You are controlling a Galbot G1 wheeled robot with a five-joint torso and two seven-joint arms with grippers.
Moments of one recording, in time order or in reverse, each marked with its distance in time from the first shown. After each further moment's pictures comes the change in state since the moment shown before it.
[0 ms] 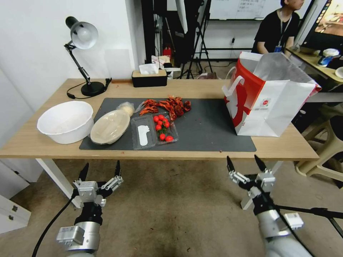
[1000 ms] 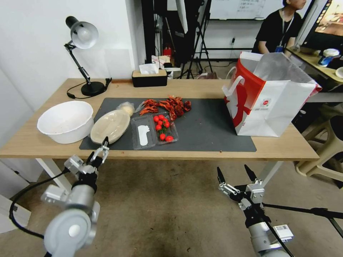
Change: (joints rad) left arm -0.176 0.167 0.008 0.068 -0.635 0.028 -0.106; right arm -0.026 0.015 -0.045 0.016 -0.044 -0.011 0.000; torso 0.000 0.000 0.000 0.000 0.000
